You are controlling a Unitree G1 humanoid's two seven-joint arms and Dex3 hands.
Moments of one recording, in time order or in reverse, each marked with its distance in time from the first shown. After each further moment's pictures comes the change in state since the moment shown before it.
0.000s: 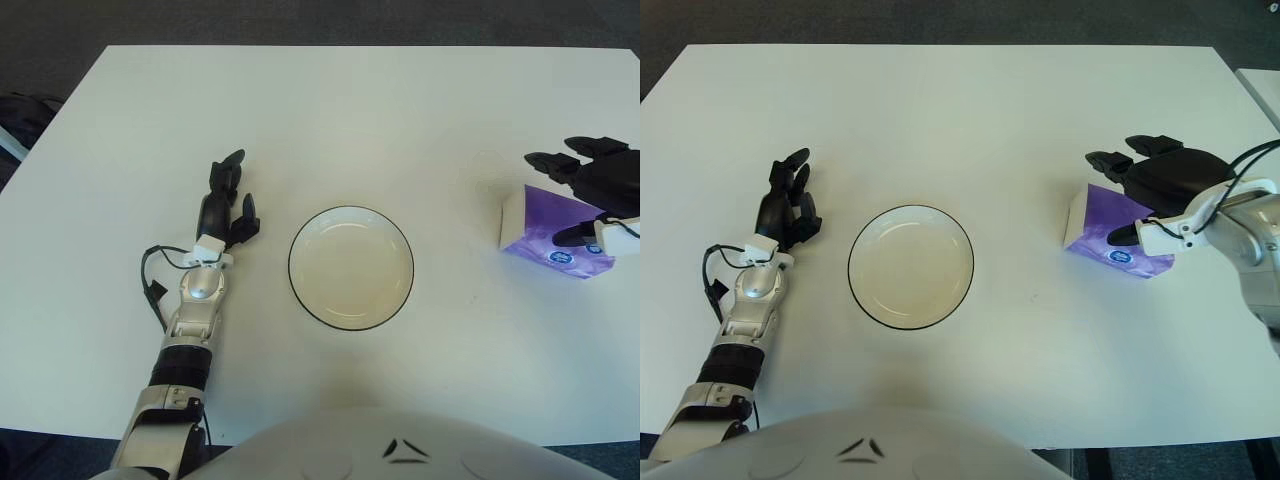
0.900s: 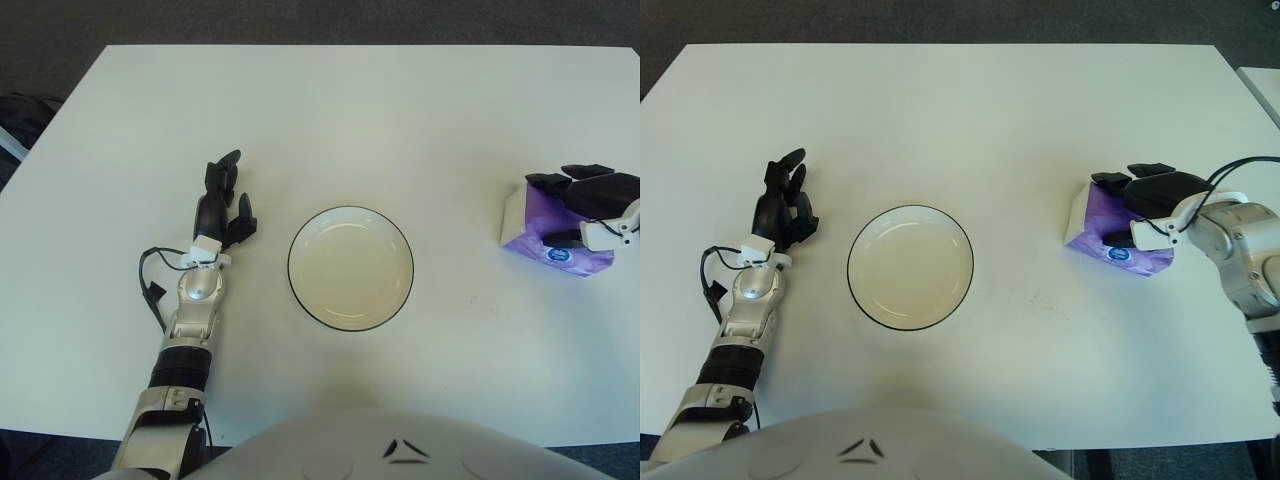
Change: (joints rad) left arm 0.003 -0.006 0.018 -0.002 -0.009 0.000 0.000; right arm -0.137 0.006 0.171 0.303 -0.007 -0.051 -0.069
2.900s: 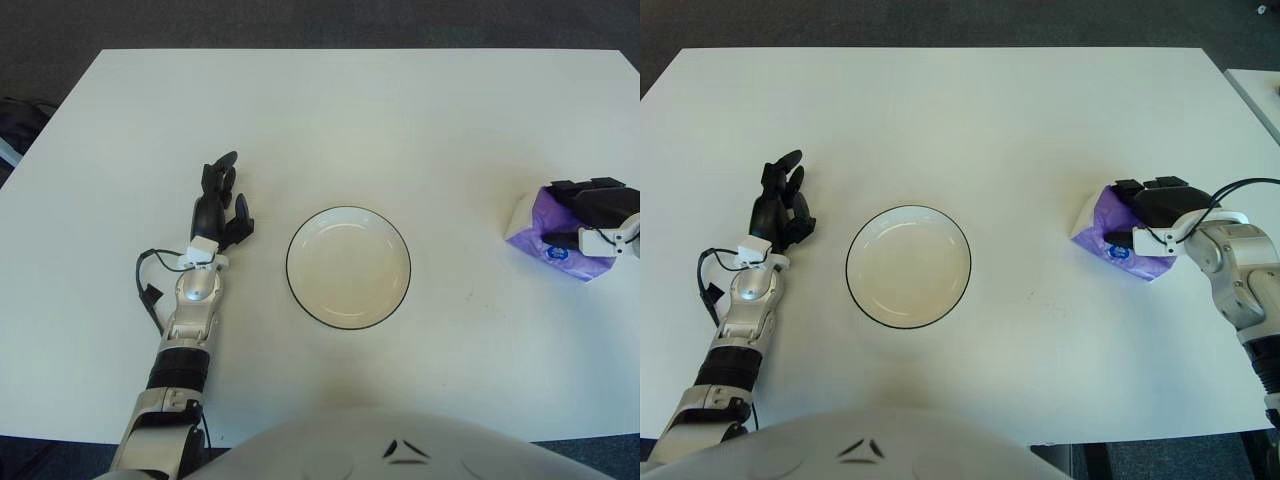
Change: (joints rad) left arm 0.006 0.009 0.007 0.002 -0.009 0.007 0.002; right arm 0.074 0.063 0.044 0.041 -0.012 0.169 -0.221
